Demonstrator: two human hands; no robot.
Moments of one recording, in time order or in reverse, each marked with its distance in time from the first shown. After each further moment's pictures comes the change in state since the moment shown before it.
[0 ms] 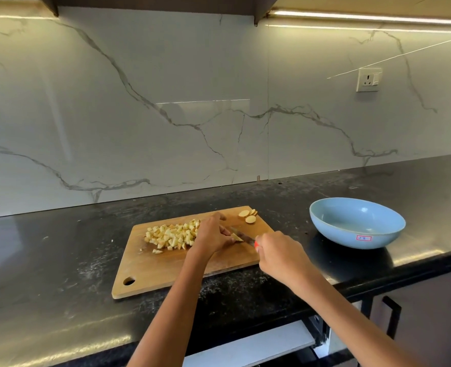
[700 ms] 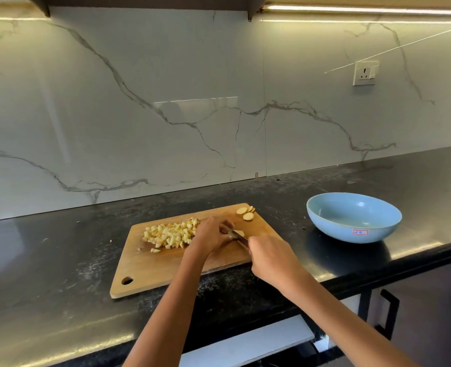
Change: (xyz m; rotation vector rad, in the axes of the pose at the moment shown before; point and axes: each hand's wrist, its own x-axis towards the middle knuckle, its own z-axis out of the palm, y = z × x) left_hand -0.002 0.003 0.000 0.141 -0.087 0.086; right_hand -0.008 -0.011 0.002 -0.080 -0.053 -0.052
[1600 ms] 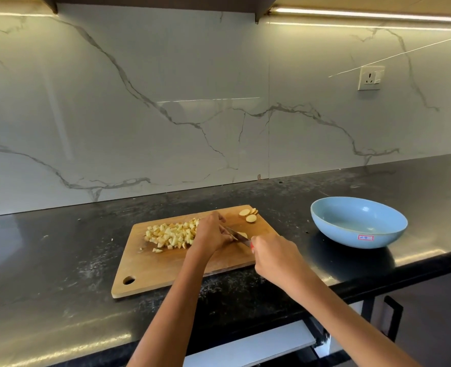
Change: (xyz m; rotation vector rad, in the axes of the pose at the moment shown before) left_hand 0.001 -0.002 -0.001 -0.101 0.105 -0.104; right_hand 0.007 0.004 0.002 0.001 0.042 0.007
